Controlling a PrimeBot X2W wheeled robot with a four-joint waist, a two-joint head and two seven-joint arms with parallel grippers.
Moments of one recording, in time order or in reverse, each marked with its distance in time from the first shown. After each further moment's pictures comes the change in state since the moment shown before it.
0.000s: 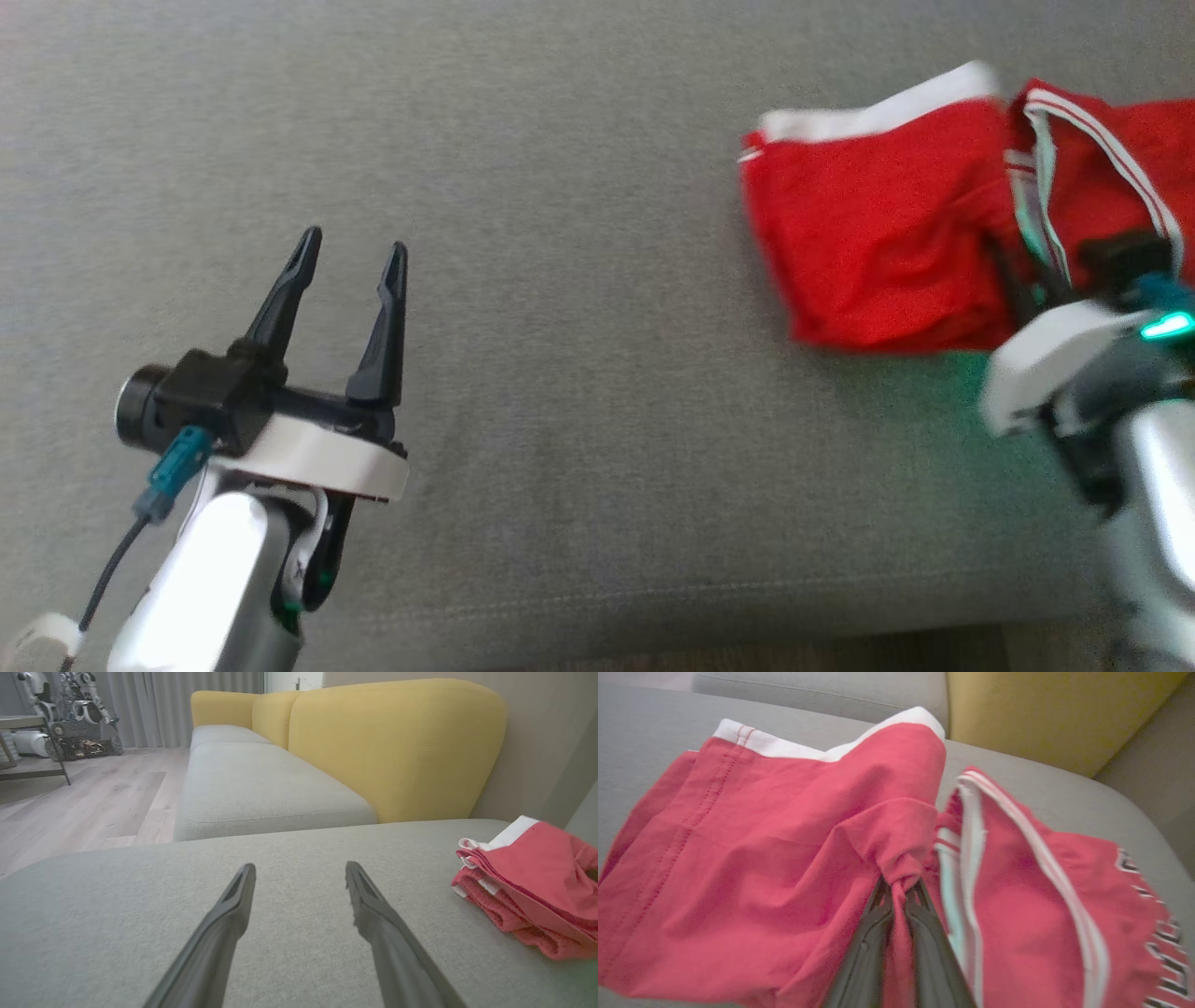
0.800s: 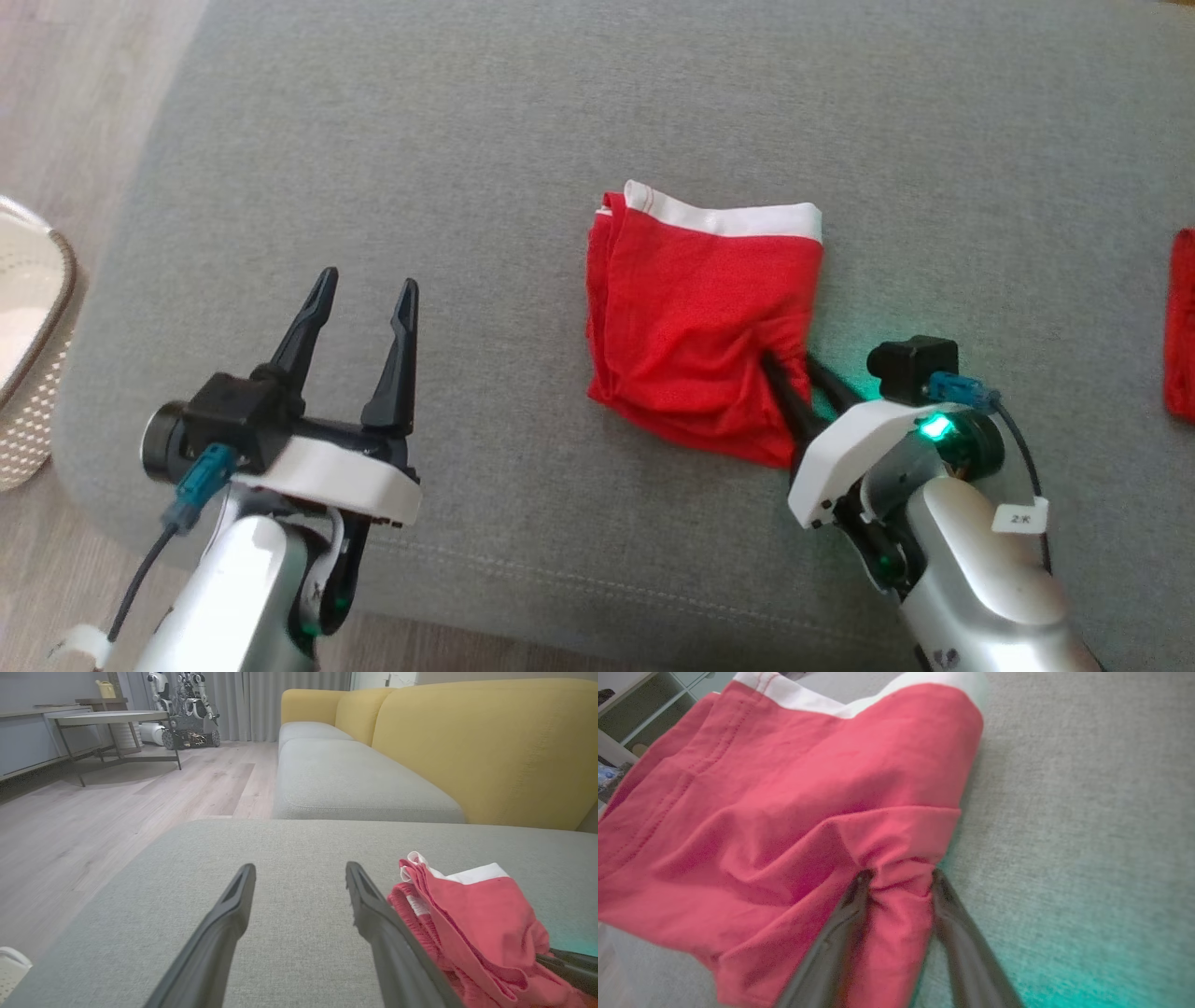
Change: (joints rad) left arm 0.027 -0.019 -0.019 0.052 -0.023 0.012 0.001; right arm -0.018 0.200 0.228 0.354 0.234 0.000 -0.174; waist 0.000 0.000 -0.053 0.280
